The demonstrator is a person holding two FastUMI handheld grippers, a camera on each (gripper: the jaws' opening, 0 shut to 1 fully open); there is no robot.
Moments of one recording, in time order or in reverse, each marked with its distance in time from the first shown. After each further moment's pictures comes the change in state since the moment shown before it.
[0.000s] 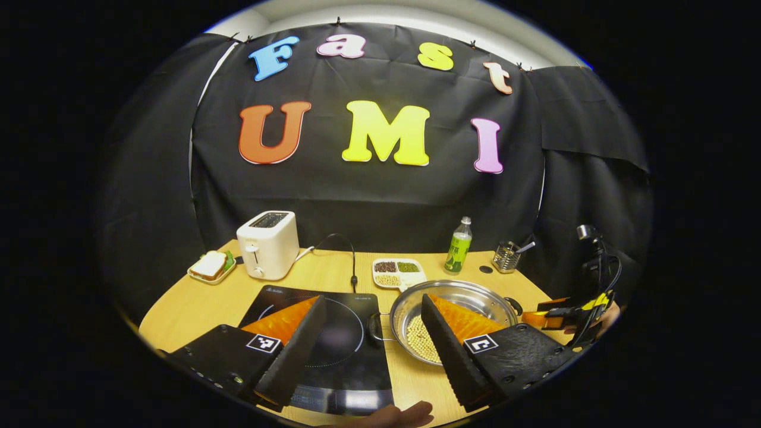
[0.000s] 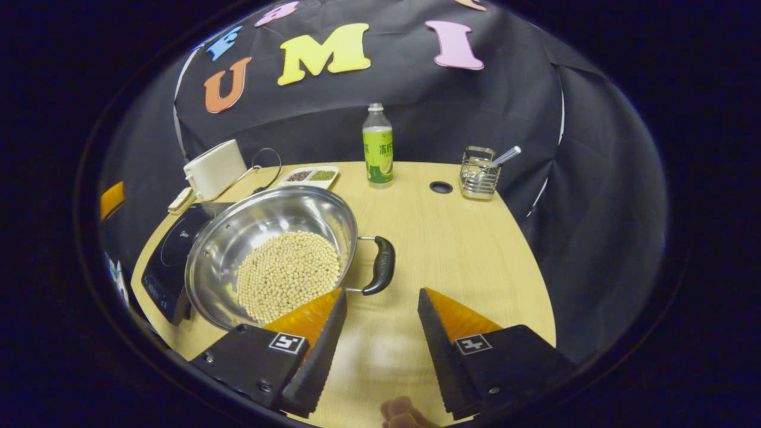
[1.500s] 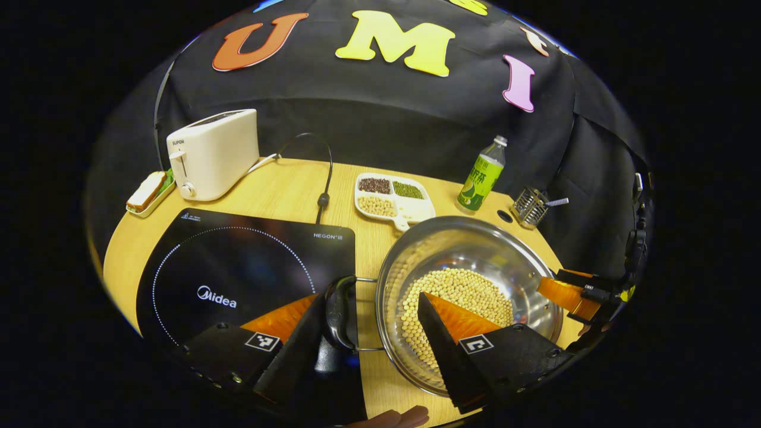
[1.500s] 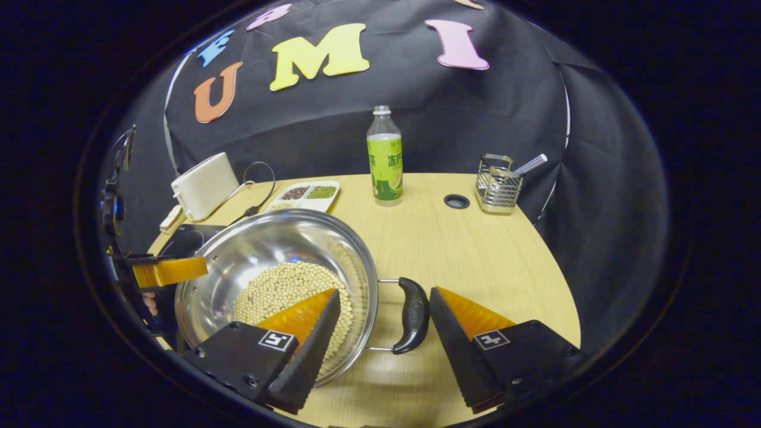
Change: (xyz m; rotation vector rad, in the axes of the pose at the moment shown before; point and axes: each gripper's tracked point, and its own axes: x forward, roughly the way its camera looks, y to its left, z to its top) left arm 0.130 -0.024 -0.112 -0.103 0.369 -0.051; right arm 0.068 0.029 0.024 0.057 -0.005 0.024
